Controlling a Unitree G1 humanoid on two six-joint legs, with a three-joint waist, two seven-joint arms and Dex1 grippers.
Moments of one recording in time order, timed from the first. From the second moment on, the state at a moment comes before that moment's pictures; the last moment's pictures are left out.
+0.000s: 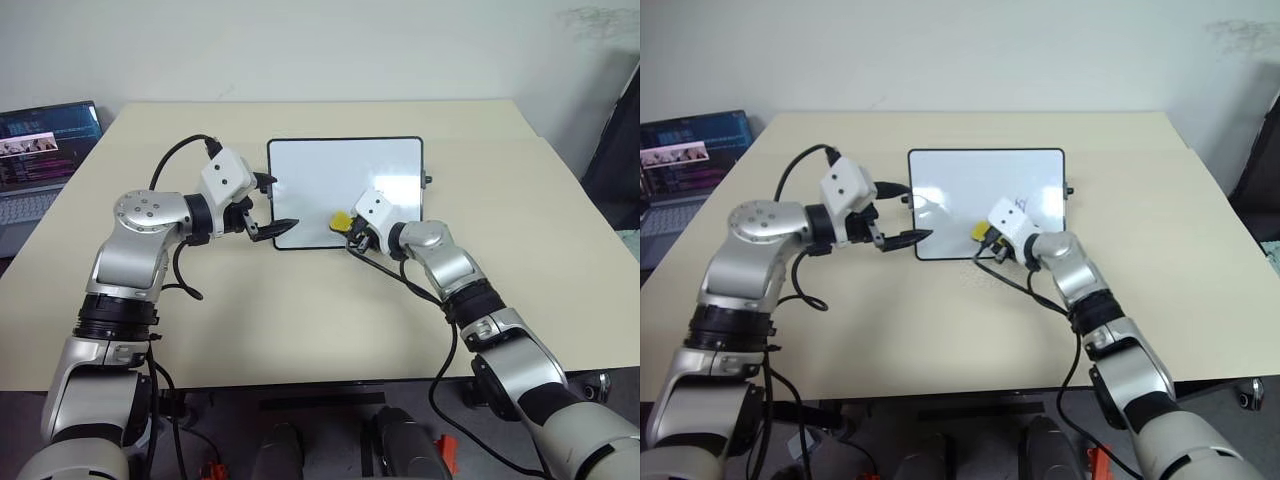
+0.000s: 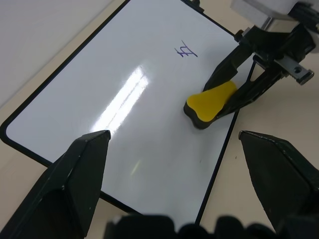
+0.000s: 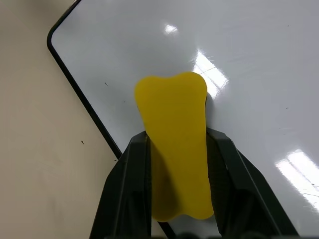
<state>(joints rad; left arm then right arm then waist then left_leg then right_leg) -0.72 0.70 -0.05 0.19 -0.17 0.25 -1.01 -0.90 -0.21 0.25 0.56 -0.12 0.31 0.67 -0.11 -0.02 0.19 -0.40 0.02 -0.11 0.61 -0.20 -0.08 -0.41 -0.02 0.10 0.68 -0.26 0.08</state>
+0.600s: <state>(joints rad) -0.65 0.68 -0.03 0.19 -0.18 0.23 -0.97 -0.67 -0.63 0.02 0.01 0.07 0.42 0.86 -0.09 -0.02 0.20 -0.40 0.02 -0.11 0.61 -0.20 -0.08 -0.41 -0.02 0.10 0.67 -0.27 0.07</state>
